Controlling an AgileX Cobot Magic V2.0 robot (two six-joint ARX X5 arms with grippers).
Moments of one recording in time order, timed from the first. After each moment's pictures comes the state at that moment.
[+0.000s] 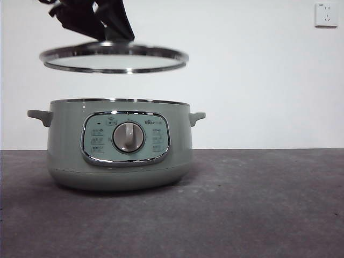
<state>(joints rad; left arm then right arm) -0.44 1.39 1.21 -0.28 0.11 0.12 0.92 0.83 1.44 -1.36 0.25 0.36</state>
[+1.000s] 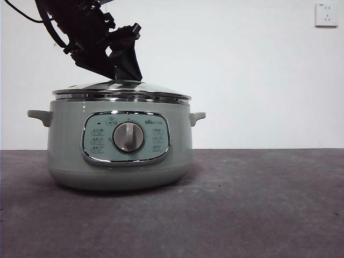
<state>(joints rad) -0.44 1.54 1.21 -0.22 0.09 0.12 0.92 0.66 1.35 -1.36 0.30 0.43</state>
